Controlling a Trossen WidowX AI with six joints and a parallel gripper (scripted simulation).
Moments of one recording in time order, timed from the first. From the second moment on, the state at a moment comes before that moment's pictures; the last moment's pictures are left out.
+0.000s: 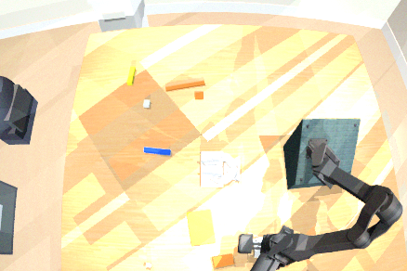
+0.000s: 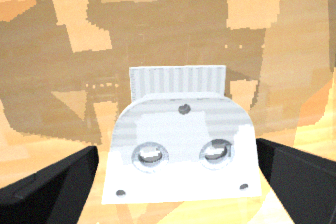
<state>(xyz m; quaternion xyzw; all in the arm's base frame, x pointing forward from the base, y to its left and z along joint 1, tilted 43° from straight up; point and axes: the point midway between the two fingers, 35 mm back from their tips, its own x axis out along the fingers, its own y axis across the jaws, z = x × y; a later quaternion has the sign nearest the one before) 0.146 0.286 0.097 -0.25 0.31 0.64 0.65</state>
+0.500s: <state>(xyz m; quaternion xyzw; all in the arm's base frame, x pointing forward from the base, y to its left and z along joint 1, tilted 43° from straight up) 0.146 0.286 0.097 -0.25 0.31 0.64 0.65</state>
